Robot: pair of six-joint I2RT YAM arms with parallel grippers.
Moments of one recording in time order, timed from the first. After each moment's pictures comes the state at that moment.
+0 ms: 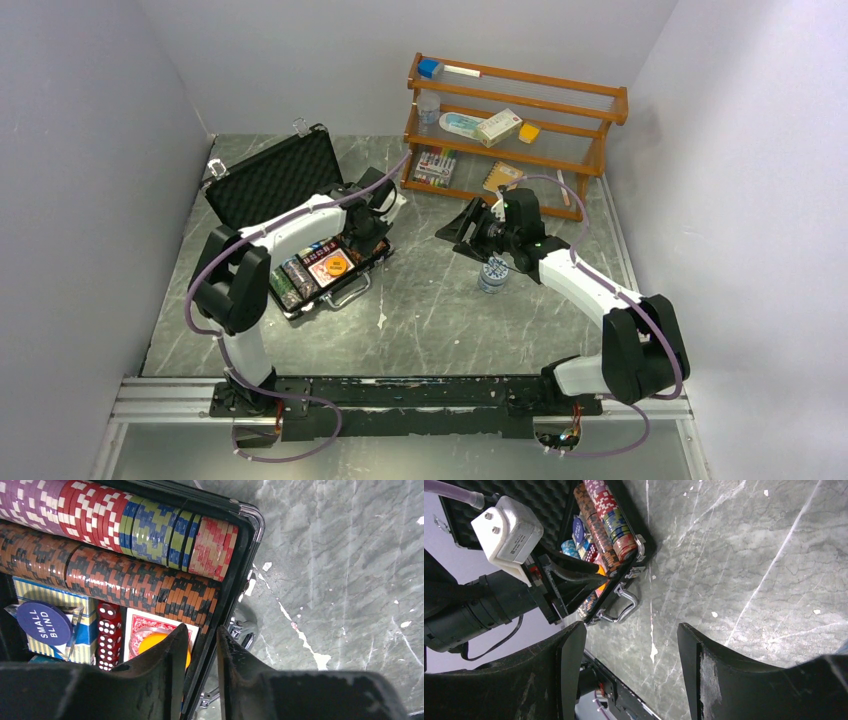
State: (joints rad) left arm -0.62 1.80 1.36 -0.76 -0.09 0.06; right arm 0.36 1.35 0.77 -0.01 -0.43 0.90
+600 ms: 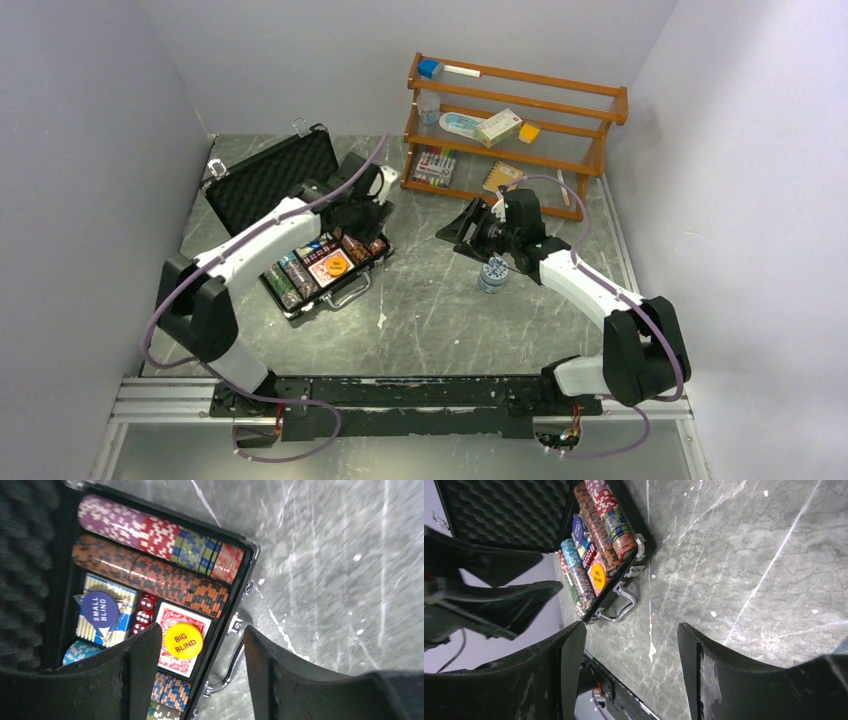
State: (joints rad) left arm -0.61 1.63 1.35 -0.73 -0.12 0.02; right arm 0.36 1.34 0.77 -0.01 -0.43 0.90
